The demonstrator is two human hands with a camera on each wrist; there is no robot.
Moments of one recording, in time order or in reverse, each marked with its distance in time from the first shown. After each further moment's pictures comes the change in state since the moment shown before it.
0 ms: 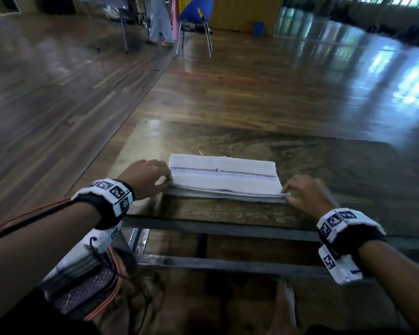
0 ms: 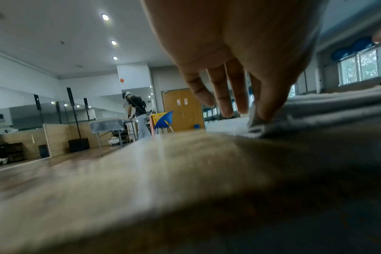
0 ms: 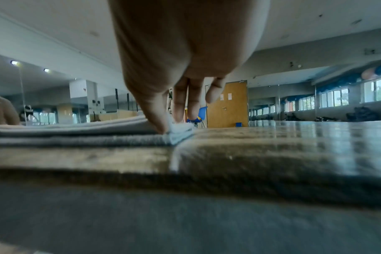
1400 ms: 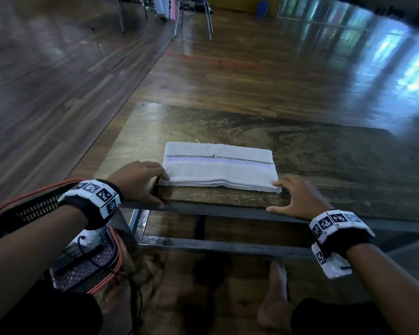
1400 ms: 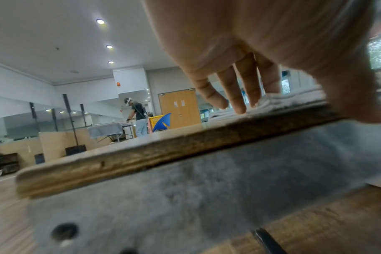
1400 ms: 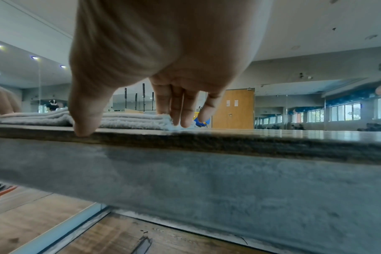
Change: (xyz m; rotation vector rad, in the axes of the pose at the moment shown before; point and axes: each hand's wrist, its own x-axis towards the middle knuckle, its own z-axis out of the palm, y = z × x) left_hand -0.036 0.002 0.016 -0.060 -0.166 0.005; right_hand -0.029 0.013 0.026 -0.026 -0.135 -0.106
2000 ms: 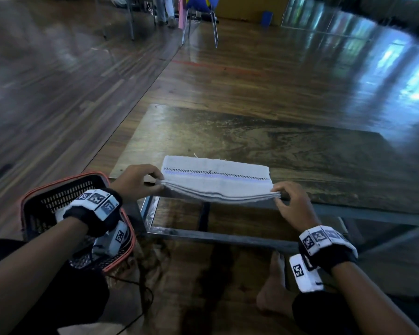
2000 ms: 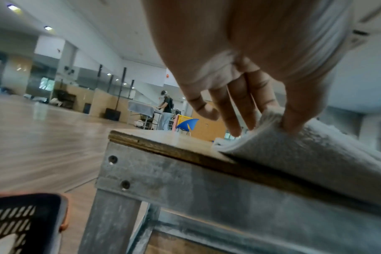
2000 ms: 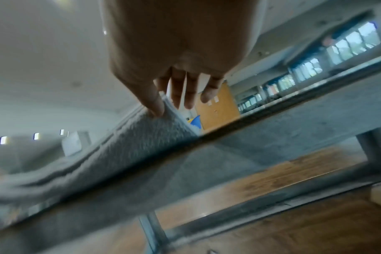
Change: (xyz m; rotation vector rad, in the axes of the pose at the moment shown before) left_hand -0.070 0.025 -0.004 -0.400 0.299 -0.081; right_hand -0.063 -0.063 -0.003 0.356 0.374 0.027
